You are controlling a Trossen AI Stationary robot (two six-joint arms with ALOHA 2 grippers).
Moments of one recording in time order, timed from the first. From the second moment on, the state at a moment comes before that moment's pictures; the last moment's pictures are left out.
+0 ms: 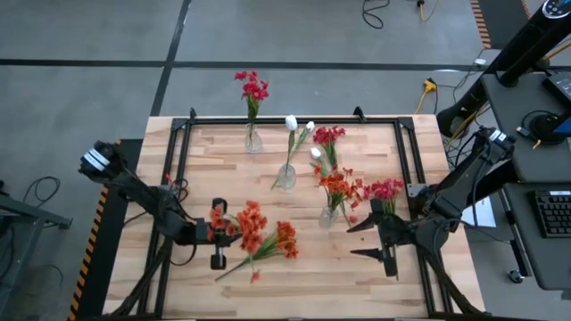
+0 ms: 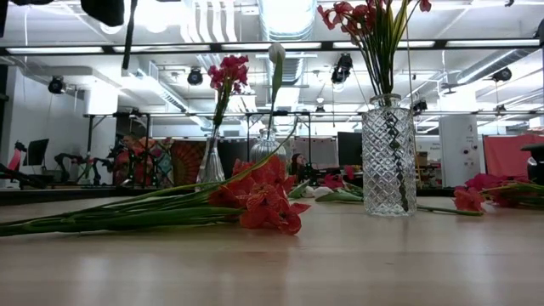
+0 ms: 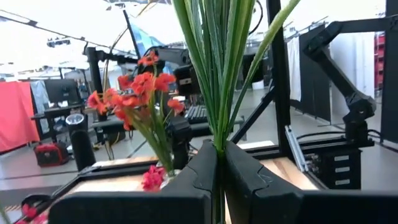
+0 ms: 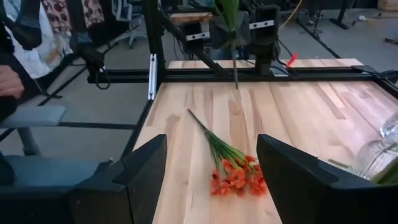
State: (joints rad) left arm -0.71 1.37 0.36 1.28 -0.71 0.29; right arm 0.79 1.07 0.82 -0.07 0.64 0.28
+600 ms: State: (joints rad) left arm -0.65 1.52 0.62 1.29 -0.69 0.44; right arm 0.79 1.16 0.82 0.22 0.63 0.00
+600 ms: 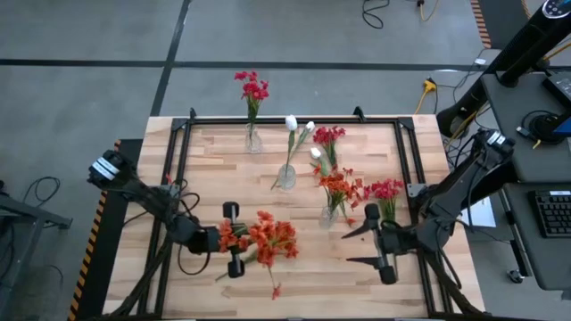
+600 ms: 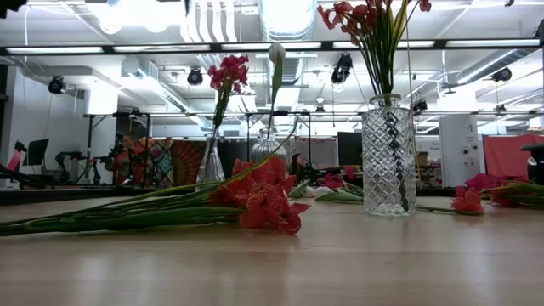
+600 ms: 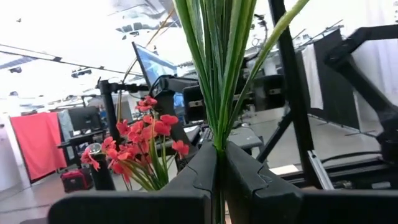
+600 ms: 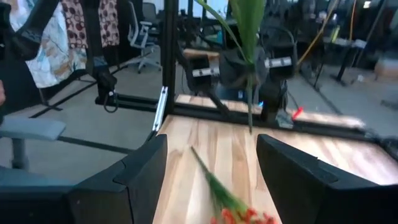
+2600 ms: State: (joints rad) left arm -0.46 1.68 0.83 1.26 -0.51 0.44; right arm 0.51 1.58 1.23 0.32 0.63 -0.20
